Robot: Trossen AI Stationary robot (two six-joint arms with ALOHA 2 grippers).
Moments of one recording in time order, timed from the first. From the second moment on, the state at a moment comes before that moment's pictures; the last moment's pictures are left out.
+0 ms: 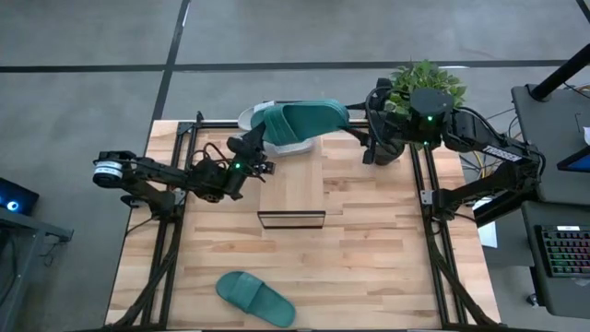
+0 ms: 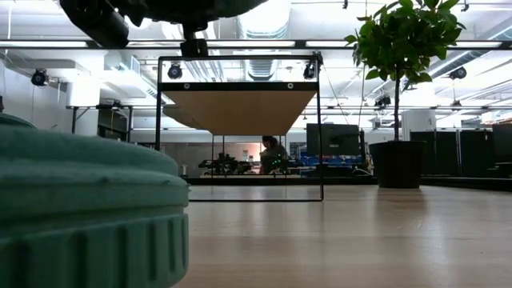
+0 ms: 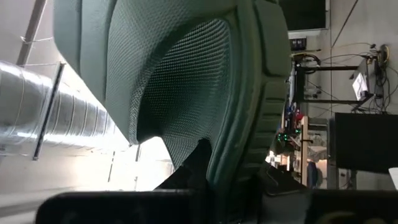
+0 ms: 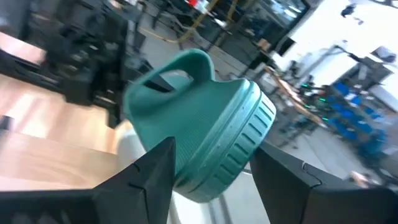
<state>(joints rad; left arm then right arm) 0.03 1.43 0.71 1.41 -0.93 2.15 -0.14 1.22 1.58 -0.55 0.20 -0.60</state>
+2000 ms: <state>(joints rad) 0.03 1.17 0.88 0.22 -0.79 1.06 0.22 1.44 1.59 -0.67 0.76 -1.10</state>
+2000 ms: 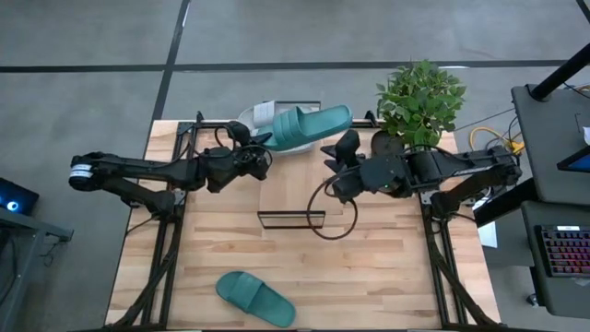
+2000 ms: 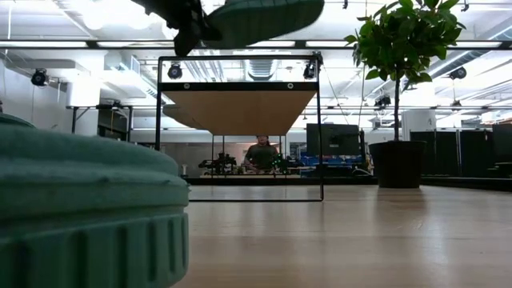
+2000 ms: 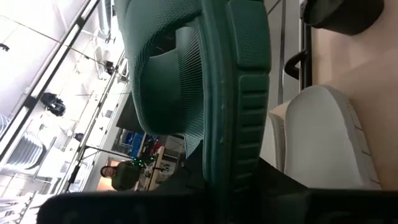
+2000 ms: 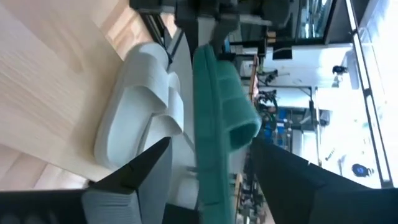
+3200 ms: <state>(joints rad) 0.03 1.18 0.89 0.22 -0.76 1.05 -0.01 1.52 1.59 -0.59 0.80 -1.17</state>
